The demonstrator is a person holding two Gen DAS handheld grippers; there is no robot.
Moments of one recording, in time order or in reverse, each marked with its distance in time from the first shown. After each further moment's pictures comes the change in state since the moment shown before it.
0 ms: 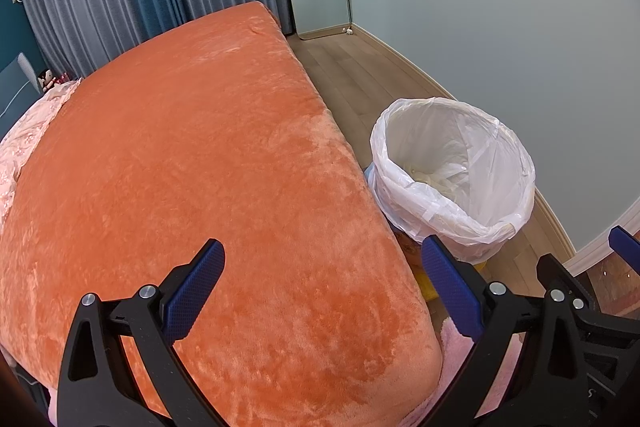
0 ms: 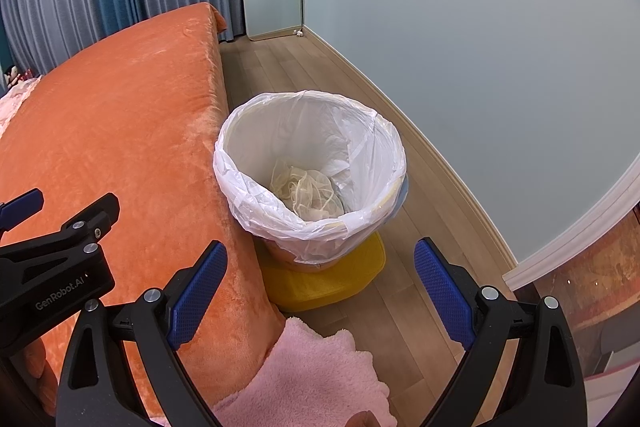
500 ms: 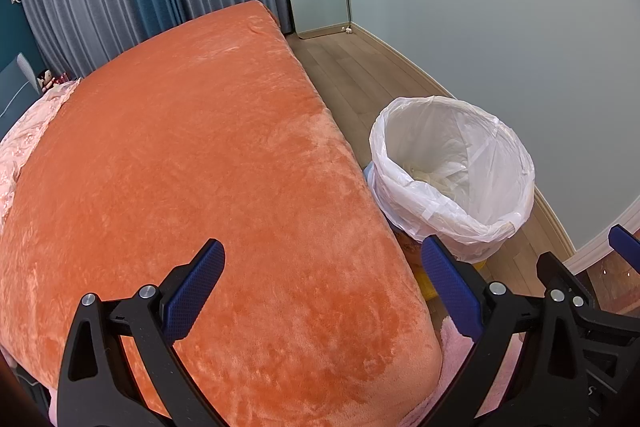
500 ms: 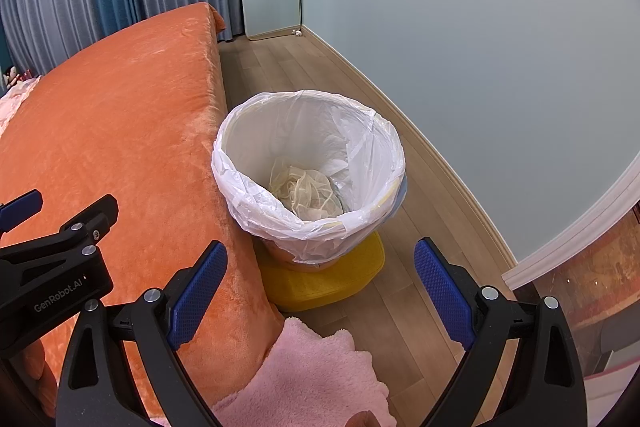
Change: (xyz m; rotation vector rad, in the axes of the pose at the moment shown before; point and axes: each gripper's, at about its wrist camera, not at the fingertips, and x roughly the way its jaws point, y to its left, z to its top) left arm 0.000 0.000 -0.001 0.002 0.004 -0.003; right arm 0.000 0.000 0.000 0.001 0.000 -0.001
